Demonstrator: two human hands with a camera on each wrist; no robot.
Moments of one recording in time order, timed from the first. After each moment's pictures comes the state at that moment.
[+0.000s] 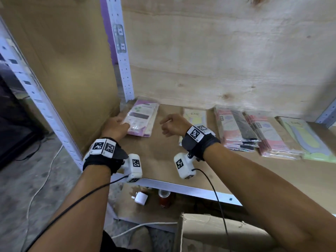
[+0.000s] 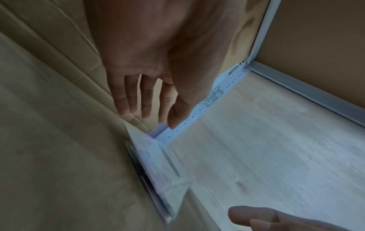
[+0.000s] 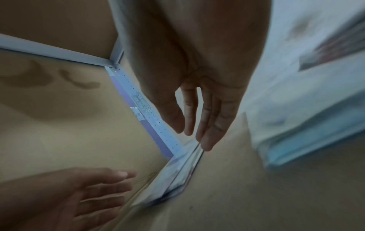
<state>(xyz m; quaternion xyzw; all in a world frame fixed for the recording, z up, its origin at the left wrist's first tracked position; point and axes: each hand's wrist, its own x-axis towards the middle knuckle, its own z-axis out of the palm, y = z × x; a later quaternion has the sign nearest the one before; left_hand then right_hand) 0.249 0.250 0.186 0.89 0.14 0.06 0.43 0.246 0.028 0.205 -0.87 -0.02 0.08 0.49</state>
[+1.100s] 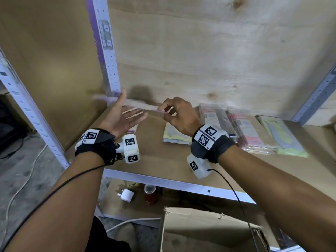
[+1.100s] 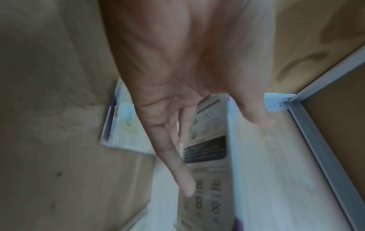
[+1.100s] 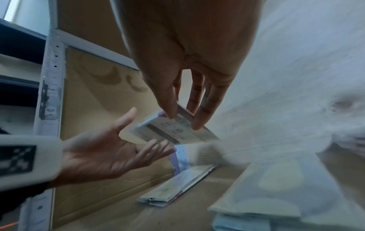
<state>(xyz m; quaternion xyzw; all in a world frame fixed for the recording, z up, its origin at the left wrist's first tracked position) 0.228 0.187 0.219 0.47 0.03 -0.10 0.88 0.187 -0.032 0.254 -0.91 -0.20 -0.16 0.32</state>
